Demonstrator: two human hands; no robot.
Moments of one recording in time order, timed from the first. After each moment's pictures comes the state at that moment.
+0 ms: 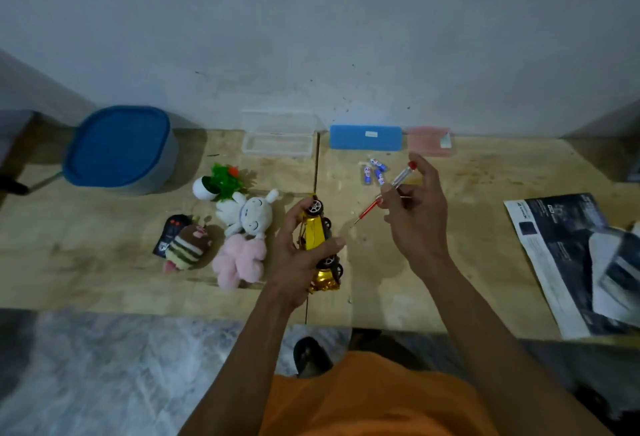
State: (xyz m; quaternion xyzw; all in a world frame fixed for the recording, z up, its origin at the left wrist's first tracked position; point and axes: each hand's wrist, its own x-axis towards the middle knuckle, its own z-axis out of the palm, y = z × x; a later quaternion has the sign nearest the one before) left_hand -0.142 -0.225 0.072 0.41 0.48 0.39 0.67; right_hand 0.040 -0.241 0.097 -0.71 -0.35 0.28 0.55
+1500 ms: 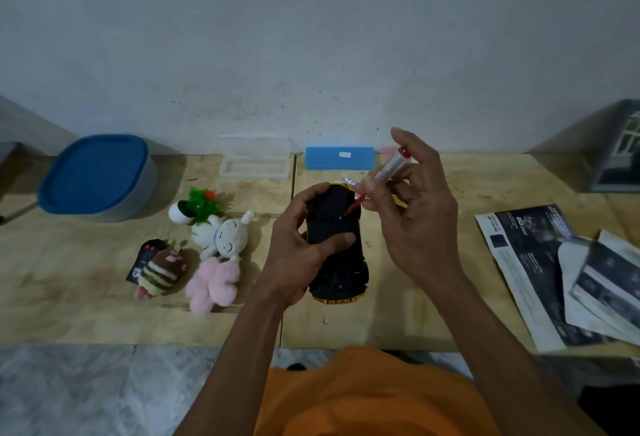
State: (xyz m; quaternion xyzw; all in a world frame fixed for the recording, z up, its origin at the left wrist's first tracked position) left_hand -0.088 -0.221 0.134 0.51 0.39 0.38 0.67; right_hand 0.066 -0.266 0.177 -0.59 -0.48 0.22 0.61
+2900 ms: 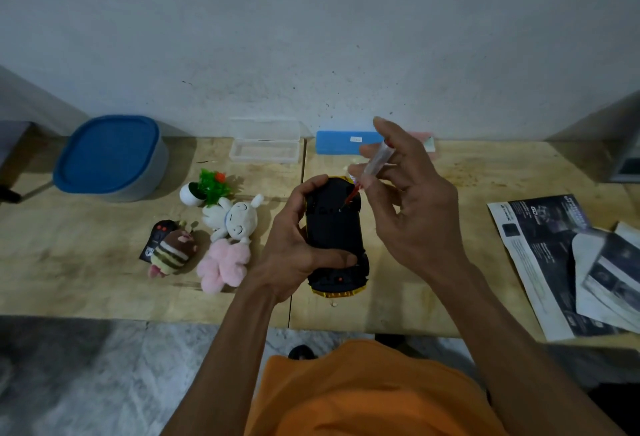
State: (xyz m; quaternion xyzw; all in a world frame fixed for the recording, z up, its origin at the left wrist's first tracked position) left_hand -0.116 -0.228 0.136 0.51 0.36 0.32 0.71; right_hand 0.052 -0.268 0.180 -0.56 -0.59 0.15 0.56
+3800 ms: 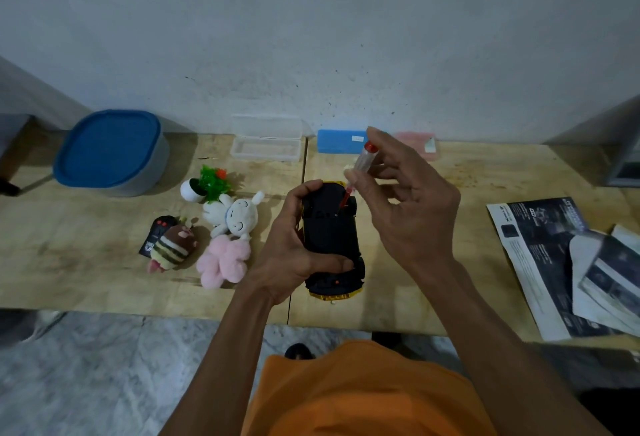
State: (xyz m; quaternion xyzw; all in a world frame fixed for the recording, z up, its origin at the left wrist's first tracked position) left_hand -0.125 -0.233 0.129 0.51 0.37 0.31 0.71; right_hand 0.037 -0.263 0.177 -0.55 -0.57 0.07 0.61
